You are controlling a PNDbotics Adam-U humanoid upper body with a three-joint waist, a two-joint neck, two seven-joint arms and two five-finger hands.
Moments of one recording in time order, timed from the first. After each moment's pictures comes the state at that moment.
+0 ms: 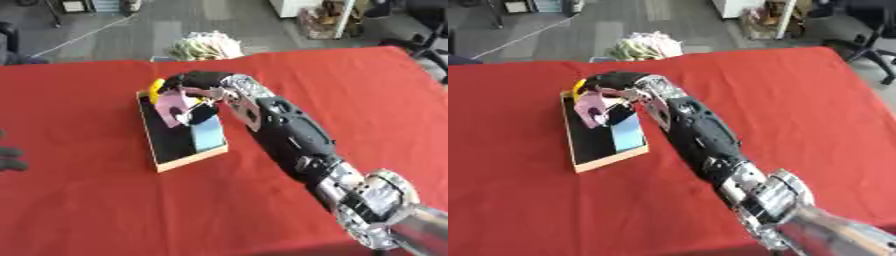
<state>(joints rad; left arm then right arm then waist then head) -0.11 0.25 -0.12 -1.86 -0.11 0.00 -0.09 -0.93 -0.15 0.15 -0.83 1.06 -0.46 0.38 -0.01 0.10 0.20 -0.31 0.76</state>
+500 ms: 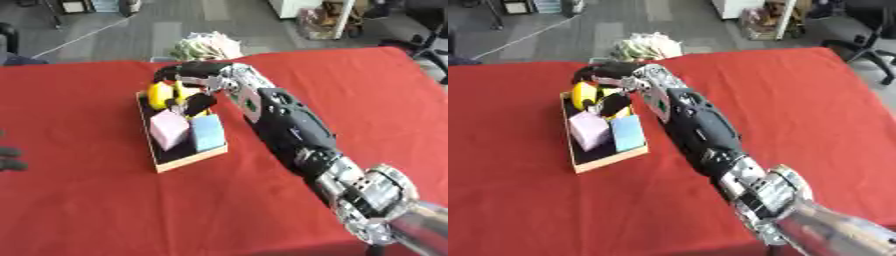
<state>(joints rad) -0.11 0.25 -0.12 -1.86 -0.11 0.00 -0.09 -0.95 -0.15 0.14 -0.86 1.00 -0.46 0.45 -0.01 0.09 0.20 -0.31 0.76</state>
